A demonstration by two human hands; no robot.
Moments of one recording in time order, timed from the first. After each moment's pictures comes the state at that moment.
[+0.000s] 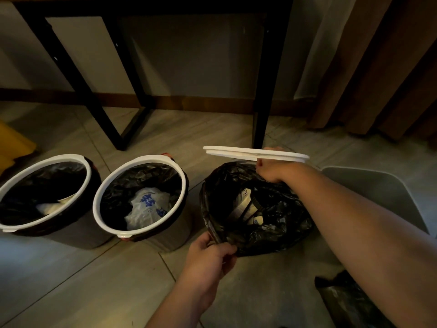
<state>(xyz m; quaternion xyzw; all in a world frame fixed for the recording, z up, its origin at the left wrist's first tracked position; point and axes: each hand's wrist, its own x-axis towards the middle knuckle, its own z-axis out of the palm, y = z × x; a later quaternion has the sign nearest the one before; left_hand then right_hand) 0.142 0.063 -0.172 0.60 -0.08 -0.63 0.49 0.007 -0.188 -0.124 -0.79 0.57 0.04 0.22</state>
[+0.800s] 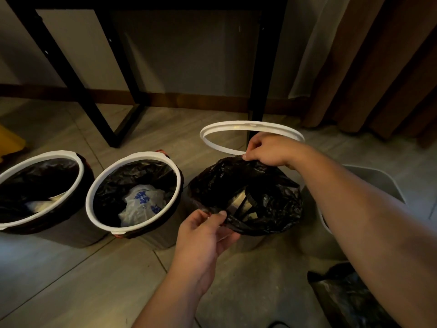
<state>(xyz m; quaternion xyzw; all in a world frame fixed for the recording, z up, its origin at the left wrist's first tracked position) 0.137 0.050 -0.126 0.55 -0.09 -0.59 0.59 0.000 -0.189 -0.079 -0.76 0.53 -0.03 0.37</state>
